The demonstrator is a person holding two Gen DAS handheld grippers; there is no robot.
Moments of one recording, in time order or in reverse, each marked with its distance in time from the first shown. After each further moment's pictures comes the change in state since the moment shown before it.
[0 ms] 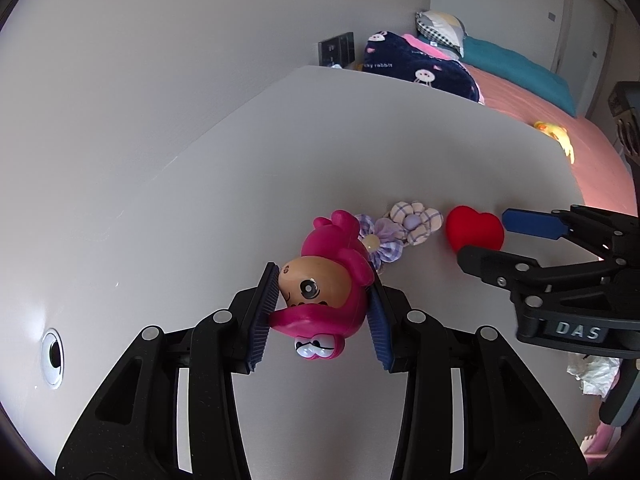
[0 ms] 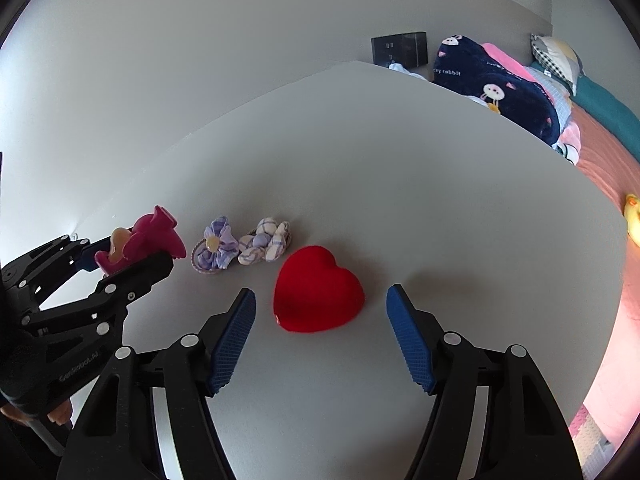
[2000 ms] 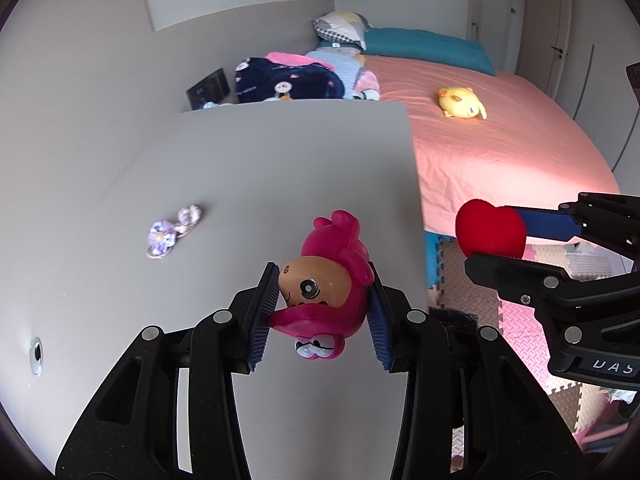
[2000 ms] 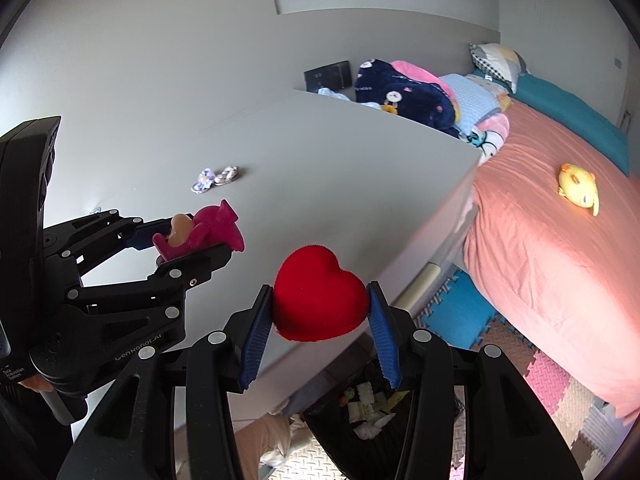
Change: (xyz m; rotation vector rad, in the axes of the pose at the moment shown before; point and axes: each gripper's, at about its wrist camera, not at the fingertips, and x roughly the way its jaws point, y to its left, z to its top) left arm -0.080 -0.171 -0.037 0.251 -0.059 -0.154; right arm -0.167 -0.065 -0.126 0.075 -0.115 -0.096
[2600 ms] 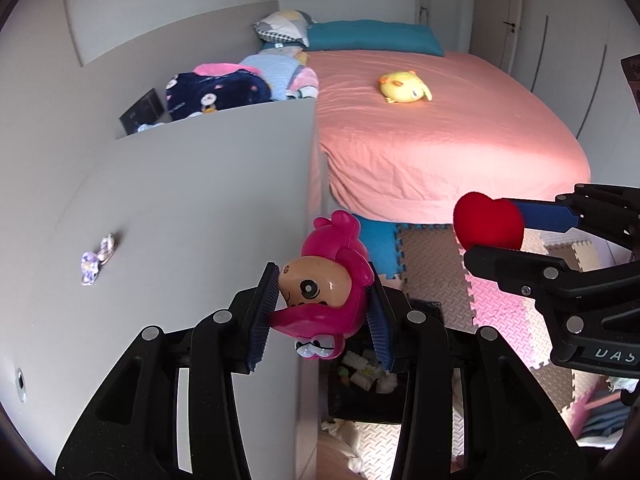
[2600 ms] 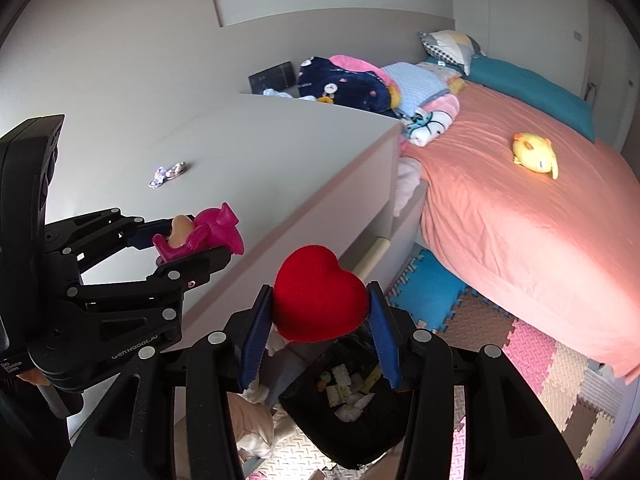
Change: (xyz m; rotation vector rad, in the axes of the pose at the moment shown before) left arm 0.003 -0.087 0.005 0.134 0.008 -0.117; right arm -0.044 -0.064 -0.050 0.108 -0.013 -0.090
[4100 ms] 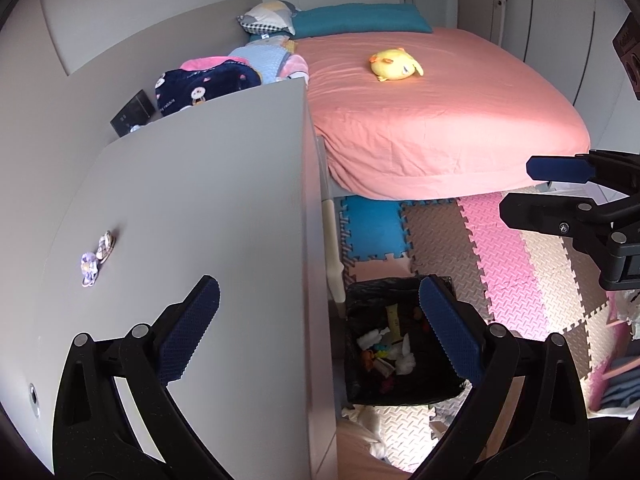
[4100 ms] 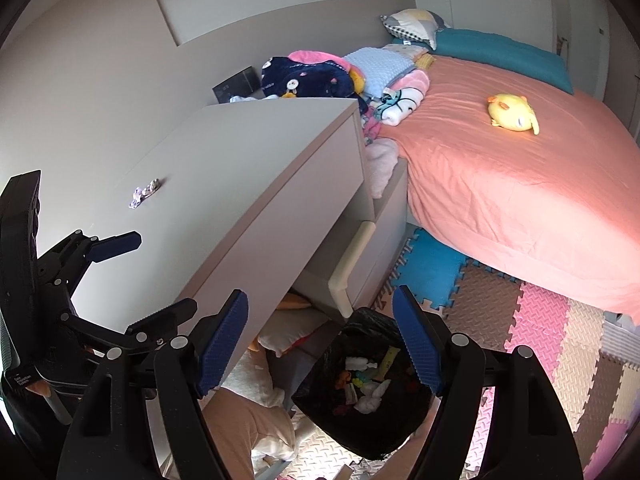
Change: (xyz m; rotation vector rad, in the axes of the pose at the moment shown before) left arm 0.009 0.002 -0.017 0.076 0.049 0.027; right arm 0.002 -0.036 -0.020 0.152 0.004 0.010
